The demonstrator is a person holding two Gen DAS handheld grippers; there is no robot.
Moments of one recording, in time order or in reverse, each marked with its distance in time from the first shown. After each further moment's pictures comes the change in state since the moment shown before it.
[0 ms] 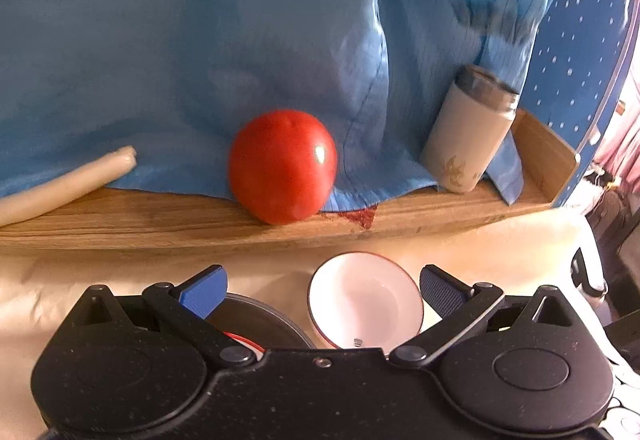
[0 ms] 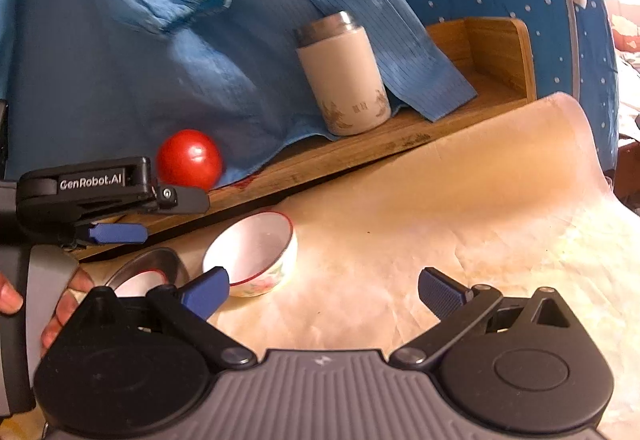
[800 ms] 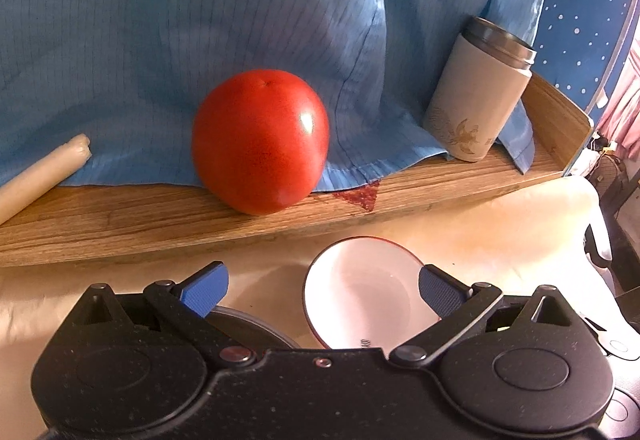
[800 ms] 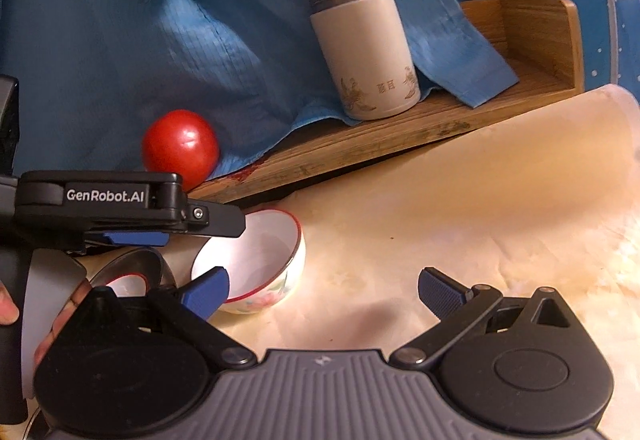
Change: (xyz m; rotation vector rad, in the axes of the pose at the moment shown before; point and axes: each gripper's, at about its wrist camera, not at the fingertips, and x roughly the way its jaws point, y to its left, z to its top) left arm 0.035 0.000 0.004 0.056 0.083 -0.023; right arm 0.044 0.017 0.003 -0.033 0.032 0.030
